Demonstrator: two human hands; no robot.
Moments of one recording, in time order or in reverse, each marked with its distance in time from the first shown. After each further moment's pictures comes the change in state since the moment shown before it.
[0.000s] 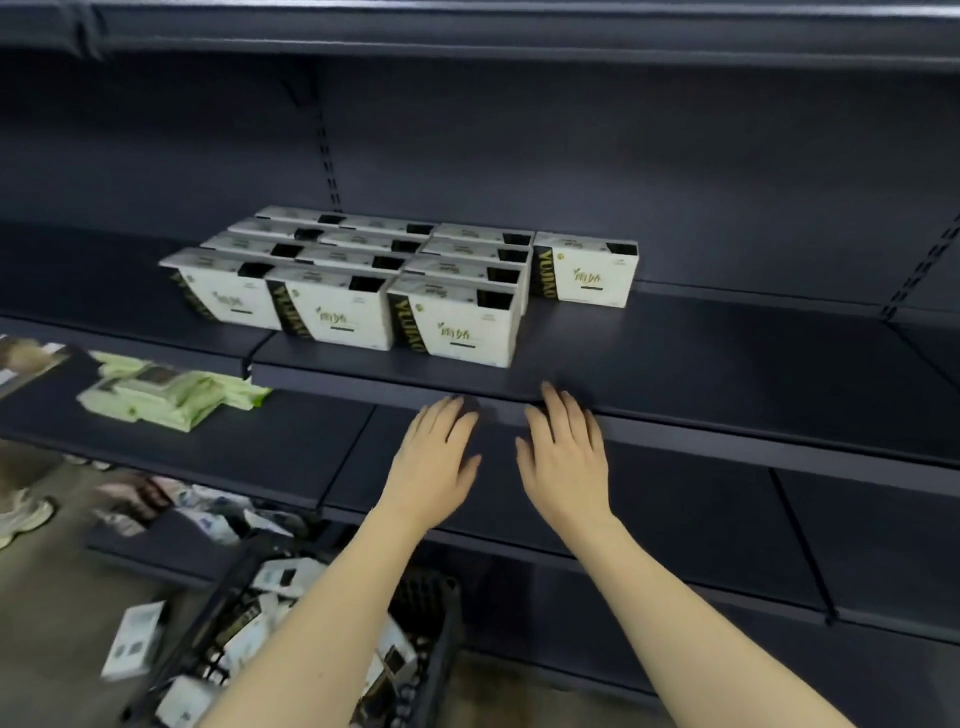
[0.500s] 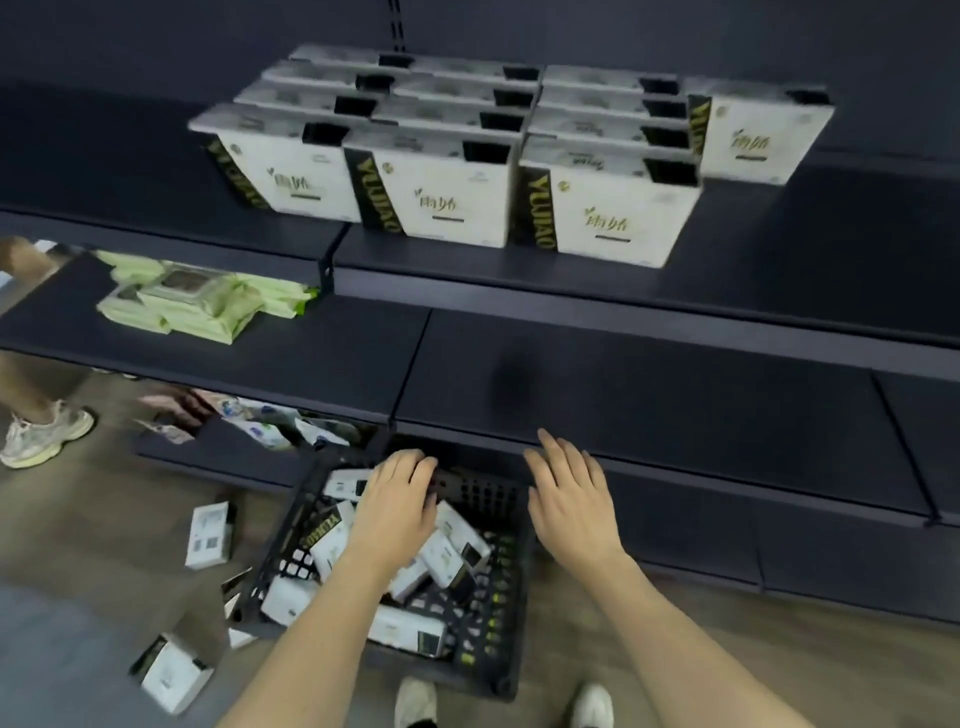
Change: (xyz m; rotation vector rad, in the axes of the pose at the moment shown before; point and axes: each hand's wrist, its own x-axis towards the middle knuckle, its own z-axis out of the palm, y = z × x) left_hand -0.156 -0.164 0.052 -0.035 -0.332 -0.151; right_hand -0.100 -0.135 0.100 -0.013 -0.414 -0.025
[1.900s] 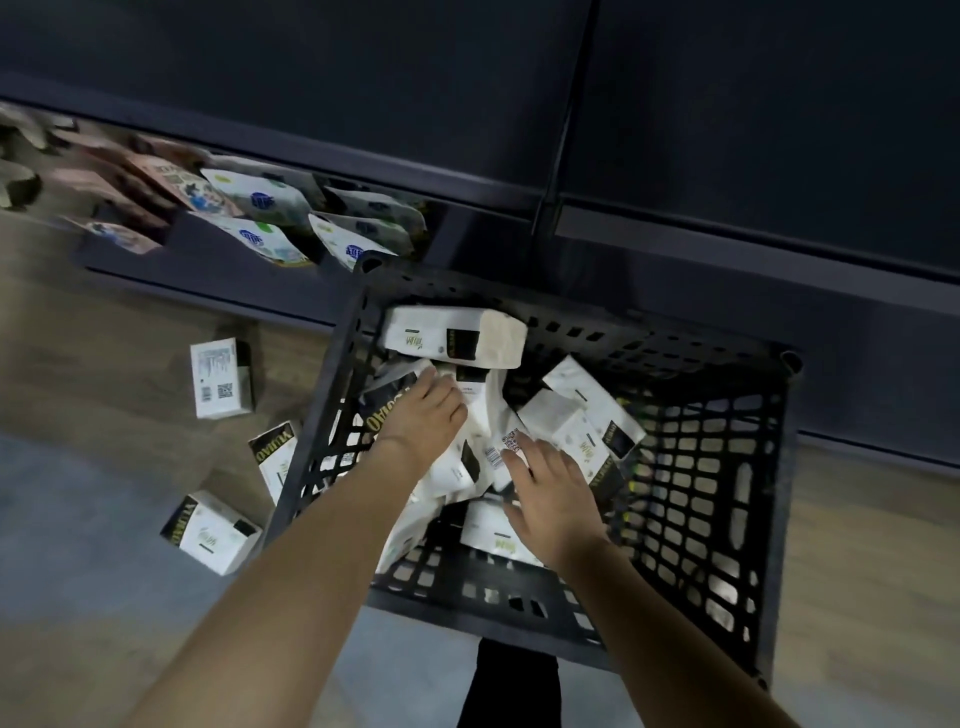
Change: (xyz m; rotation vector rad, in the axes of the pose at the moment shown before) left_hand -0.011 -0.243 0.280 0.705 -0.867 0.469; right_hand -0.057 -0.198 0.366 0.188 -0.479 -0.083
